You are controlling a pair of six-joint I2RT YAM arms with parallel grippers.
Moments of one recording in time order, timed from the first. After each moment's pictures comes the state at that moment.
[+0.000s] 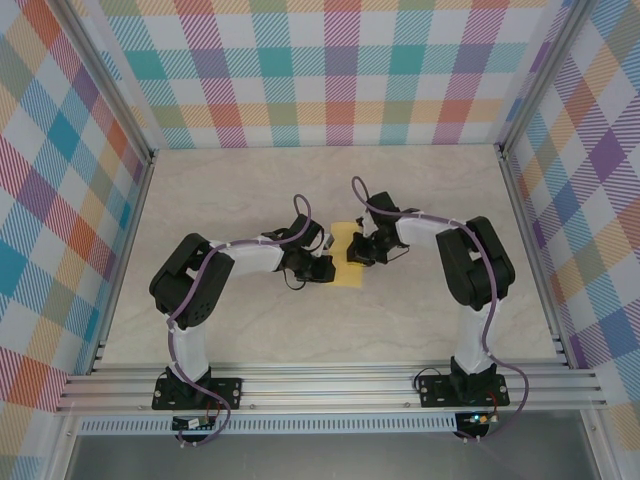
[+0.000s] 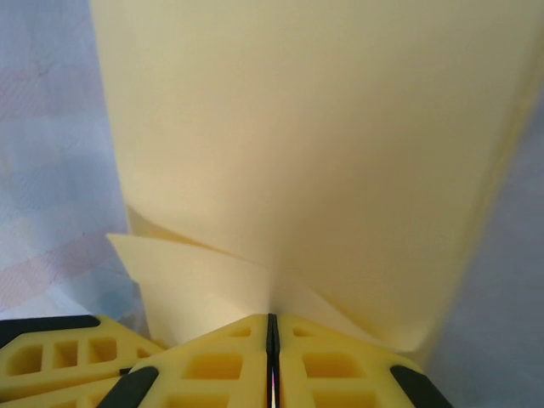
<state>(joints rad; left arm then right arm) -0.64 1.91 1.09 -0.27 0.39 -0.48 0.43 1.97 1.20 -0.47 -0.51 0.50</state>
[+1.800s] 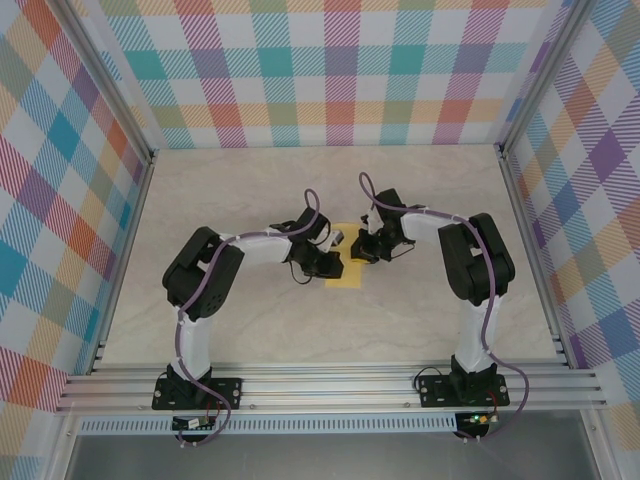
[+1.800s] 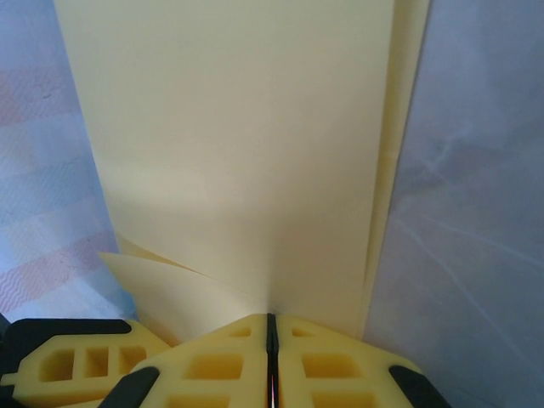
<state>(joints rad) -0.64 1.99 1.20 -0.33 0.50 -0.39 0.39 2.01 1.23 -0.50 -0.58 0.47</state>
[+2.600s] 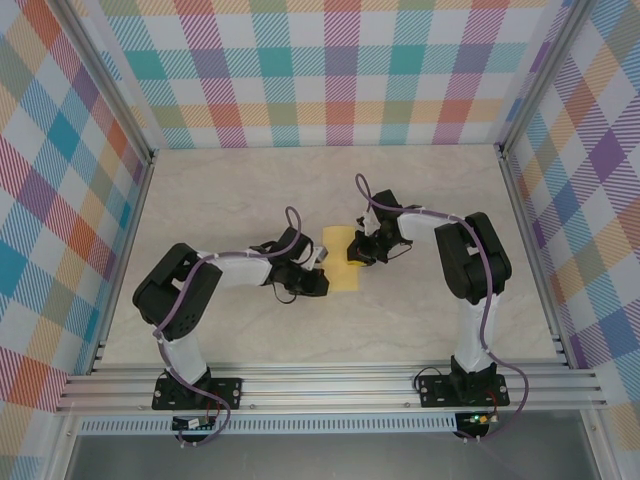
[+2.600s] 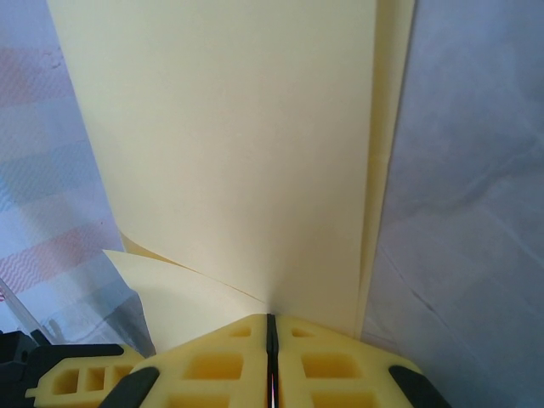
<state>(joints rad) -0.65 1.79 0.90 -0.19 0.49 -0.45 0.40 2.03 1.25 -0.51 -0.63 0.47</state>
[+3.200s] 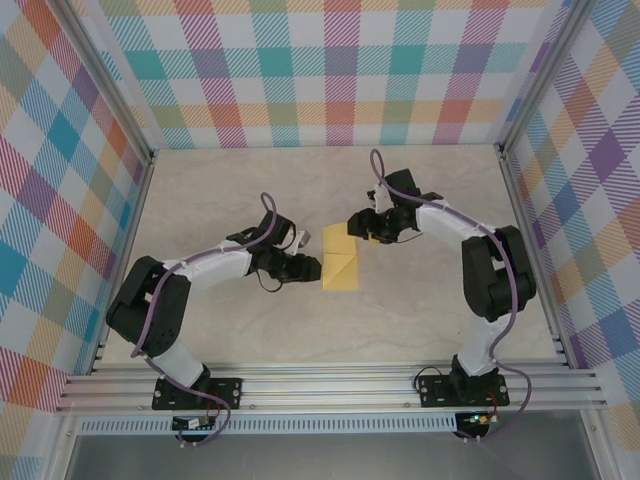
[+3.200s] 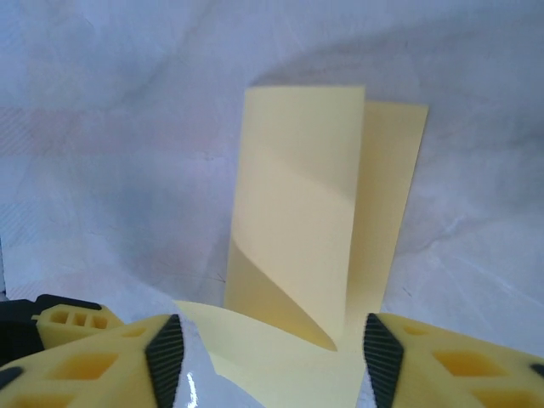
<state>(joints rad) -0.54 1.64 0.96 -0.38 0.47 -0.48 0.36 1.82 1.26 -0.50 -0.56 0.40</state>
